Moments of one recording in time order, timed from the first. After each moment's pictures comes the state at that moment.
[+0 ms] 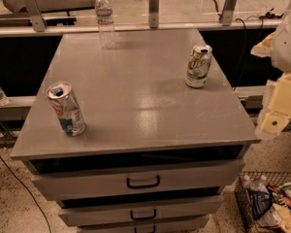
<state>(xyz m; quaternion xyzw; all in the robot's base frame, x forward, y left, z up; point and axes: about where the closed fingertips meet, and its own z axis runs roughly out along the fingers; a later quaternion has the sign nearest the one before) 0.438 -0.216 0.977 -0.60 0.78 -0.04 0.16</state>
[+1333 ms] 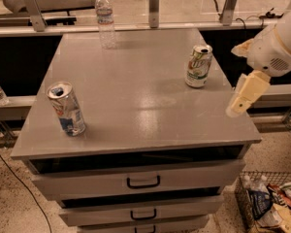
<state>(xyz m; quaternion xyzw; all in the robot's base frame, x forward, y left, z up) 0.537 -0.222 0.924 -0.59 0.77 0.02 0.26</state>
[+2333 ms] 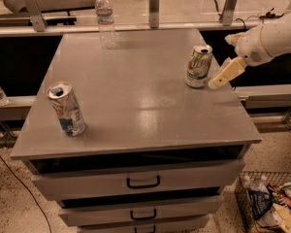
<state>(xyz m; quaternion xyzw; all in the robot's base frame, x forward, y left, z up) 0.677 -0.239 0.893 -0.52 0.75 0.07 0.40</state>
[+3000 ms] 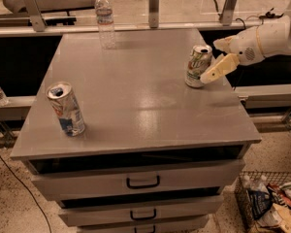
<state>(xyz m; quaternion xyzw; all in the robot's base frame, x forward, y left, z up) 0.680 -0.206 0.896 -0.48 0.74 0.21 0.41</state>
